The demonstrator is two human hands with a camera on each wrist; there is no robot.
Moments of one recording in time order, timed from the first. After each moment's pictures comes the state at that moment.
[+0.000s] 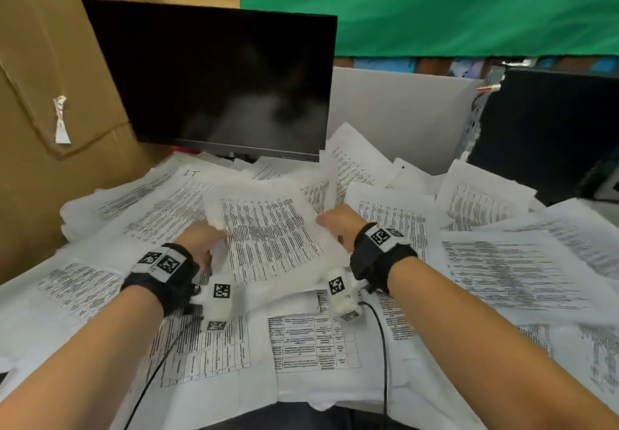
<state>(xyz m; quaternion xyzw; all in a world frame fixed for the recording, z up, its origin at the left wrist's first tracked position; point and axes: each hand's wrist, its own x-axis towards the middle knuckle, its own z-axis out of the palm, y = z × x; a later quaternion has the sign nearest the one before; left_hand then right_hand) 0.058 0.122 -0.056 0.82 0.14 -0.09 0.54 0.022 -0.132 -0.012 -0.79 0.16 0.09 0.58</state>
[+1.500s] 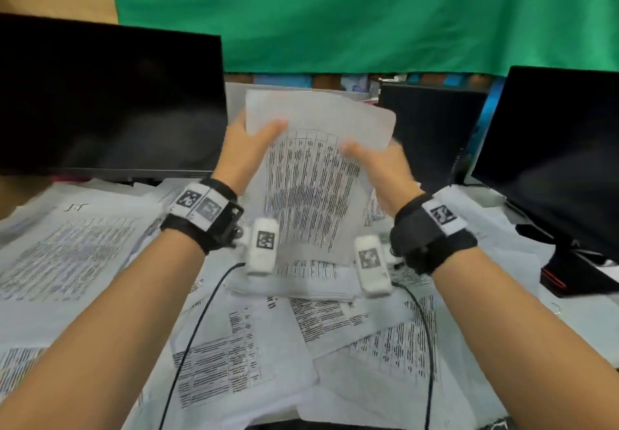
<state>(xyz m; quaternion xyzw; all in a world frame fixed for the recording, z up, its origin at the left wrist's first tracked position) 0.013 -0.094 0.111 0.67 -0.27 0.09 0.69 -0.070 -0.280 0.097 -0.70 0.02 -0.31 0.65</state>
